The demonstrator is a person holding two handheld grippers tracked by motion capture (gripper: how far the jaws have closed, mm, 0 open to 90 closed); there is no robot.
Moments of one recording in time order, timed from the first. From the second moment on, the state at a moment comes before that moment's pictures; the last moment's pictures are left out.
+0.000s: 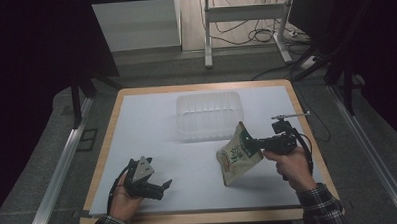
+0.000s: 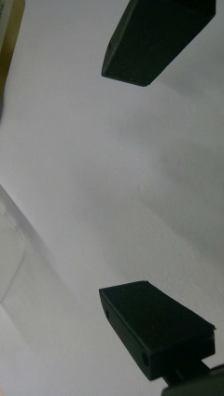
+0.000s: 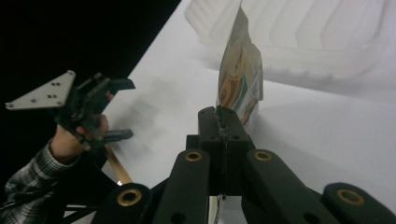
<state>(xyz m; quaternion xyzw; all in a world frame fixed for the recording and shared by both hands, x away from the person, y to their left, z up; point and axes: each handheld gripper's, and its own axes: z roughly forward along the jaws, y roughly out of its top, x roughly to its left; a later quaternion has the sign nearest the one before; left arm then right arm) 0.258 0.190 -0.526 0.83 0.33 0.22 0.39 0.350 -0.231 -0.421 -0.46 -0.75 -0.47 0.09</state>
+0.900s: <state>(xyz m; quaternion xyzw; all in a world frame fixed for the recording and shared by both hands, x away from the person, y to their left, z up) 0.258 0.190 -0.525 0.83 0.33 0.22 0.39 0.365 -0.232 -0.380 -0.46 -0.72 -0.51 0.06</state>
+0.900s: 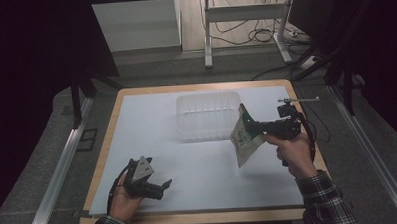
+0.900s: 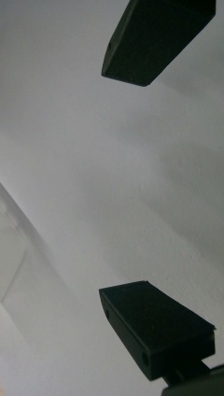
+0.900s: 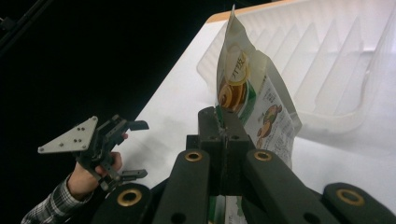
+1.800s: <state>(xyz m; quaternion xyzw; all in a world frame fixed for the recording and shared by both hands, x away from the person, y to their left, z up) 0.258 0.195 -0.523 0.82 0.34 0.21 0.41 0.385 -0.235 -0.354 -0.46 -0.71 -0.53 0.05</state>
